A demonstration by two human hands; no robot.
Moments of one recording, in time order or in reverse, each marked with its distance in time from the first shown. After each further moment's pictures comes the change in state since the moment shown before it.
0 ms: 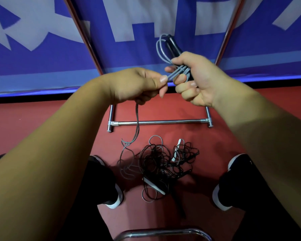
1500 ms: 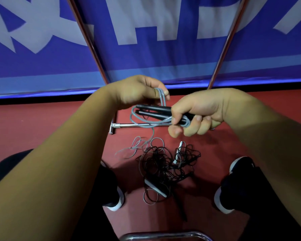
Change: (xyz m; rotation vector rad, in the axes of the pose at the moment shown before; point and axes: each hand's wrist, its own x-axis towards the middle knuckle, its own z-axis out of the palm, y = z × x) left_hand 0.013 -0.032 -0.005 -0.091 0.079 -0.019; right_hand -0.013 0.023 -0.002 -0.497 -0.586 0.540
